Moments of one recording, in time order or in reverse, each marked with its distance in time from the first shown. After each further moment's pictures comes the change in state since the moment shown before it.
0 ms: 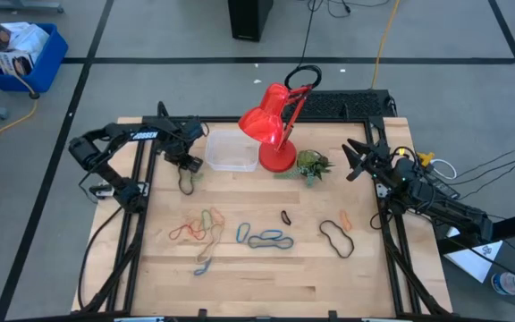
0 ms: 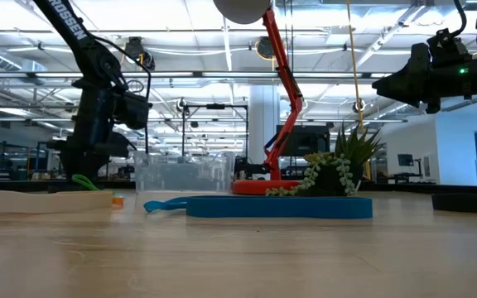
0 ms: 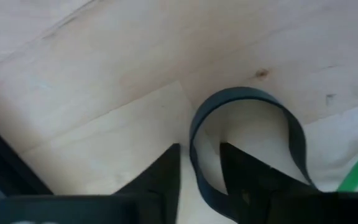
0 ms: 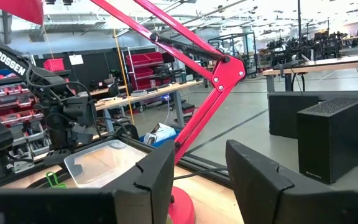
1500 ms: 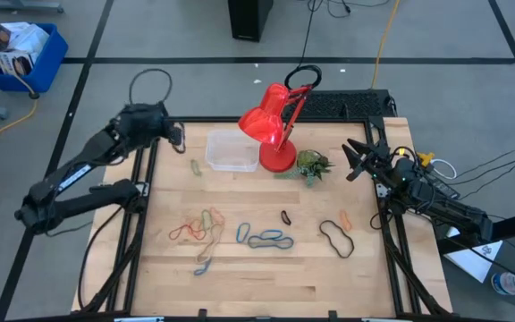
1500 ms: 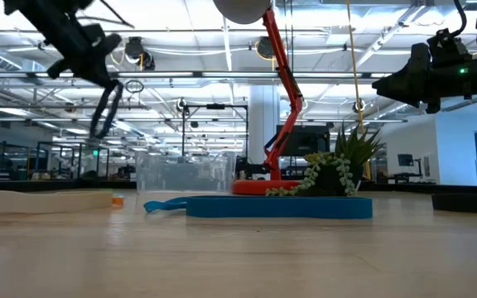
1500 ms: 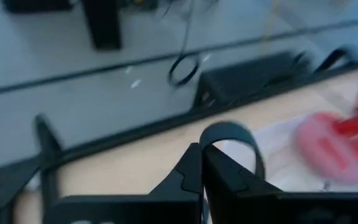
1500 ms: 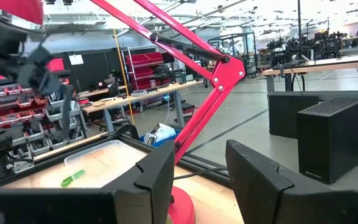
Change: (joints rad) left arm 0.002 -0.871 -0.005 0.280 -0.121 0.030; right arm 0.000 0.000 0.000 0.000 0.000 0.000
